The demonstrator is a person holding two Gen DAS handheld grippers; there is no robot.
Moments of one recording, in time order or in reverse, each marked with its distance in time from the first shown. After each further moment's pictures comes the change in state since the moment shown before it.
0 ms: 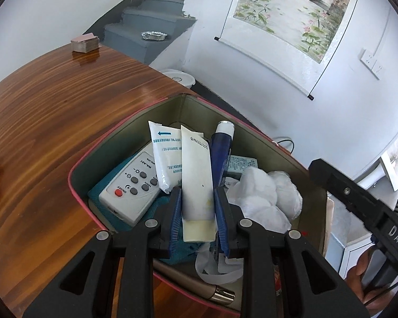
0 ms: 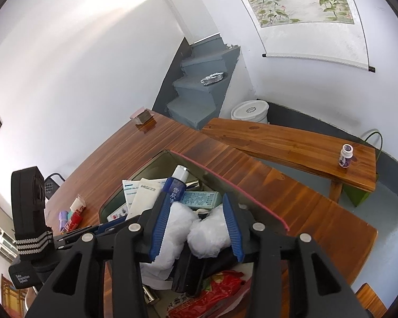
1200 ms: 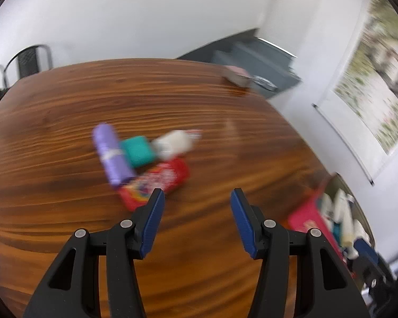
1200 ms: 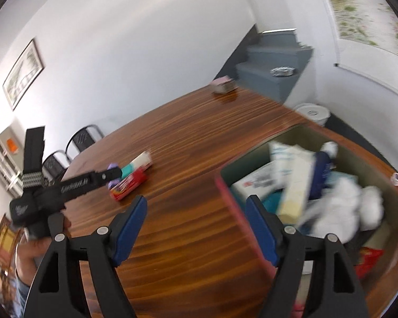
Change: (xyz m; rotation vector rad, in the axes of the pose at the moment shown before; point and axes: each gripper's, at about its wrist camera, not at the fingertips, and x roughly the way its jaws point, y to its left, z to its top) left arm -0.132 0.224 -0.044 -0.414 -0.209 0.342; right arm 0.036 0.170 -0.064 -0.276 0.127 0.200
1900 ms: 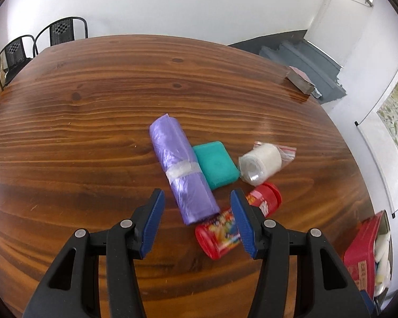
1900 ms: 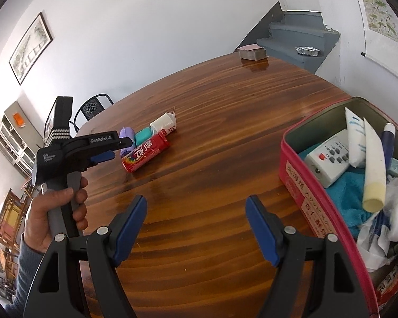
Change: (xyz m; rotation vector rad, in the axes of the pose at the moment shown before) left arm 0.067 0.073 0.025 -0.143 0.064 0.137; right arm 0.060 0.031 -0.020 -0.045 0.132 0.036
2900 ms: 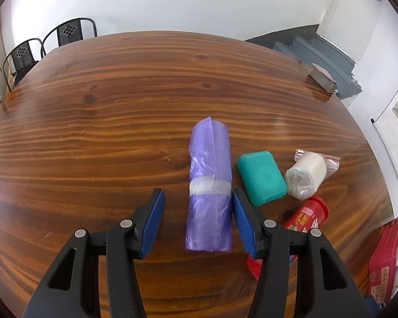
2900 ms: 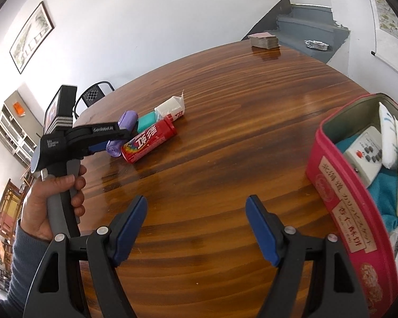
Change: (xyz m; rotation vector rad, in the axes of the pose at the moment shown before) left arm 0.021 0.028 0.014 0.024 0.015 0.083; right arm 0.034 0.019 -0.002 -0.043 0.059 0.002
